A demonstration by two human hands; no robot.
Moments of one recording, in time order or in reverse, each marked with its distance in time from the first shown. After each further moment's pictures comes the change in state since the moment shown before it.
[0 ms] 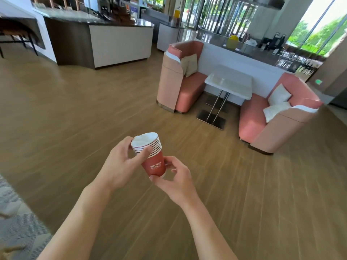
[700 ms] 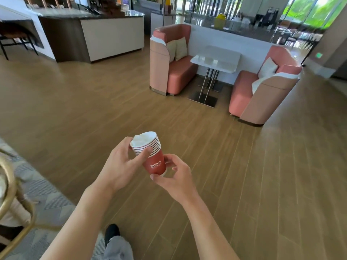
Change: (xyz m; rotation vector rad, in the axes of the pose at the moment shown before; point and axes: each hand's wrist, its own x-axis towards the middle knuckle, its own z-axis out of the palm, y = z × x) left_hand -0.319 0.082 0.179 0.150 -0.056 0.001; right_hand -0.332 0.094 -0.153 0.060 0.030 0.035
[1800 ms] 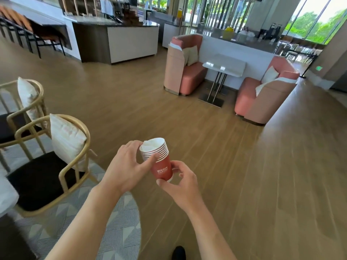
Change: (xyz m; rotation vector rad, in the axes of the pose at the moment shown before) left_hand -0.364 -0.047 -0.183 0.260 0.030 0.063; right_hand -0.364 -0.117 0.162 -0.036 0.012 -0.026
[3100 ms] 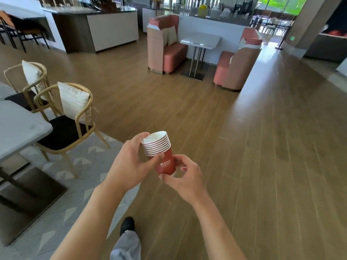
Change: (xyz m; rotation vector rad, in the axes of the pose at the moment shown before) left_hand -0.535 0.141 0.006 -0.085 -0.058 0.109; right_hand -0.563 -0.029 -0.078 -0.006 0.089 0.043
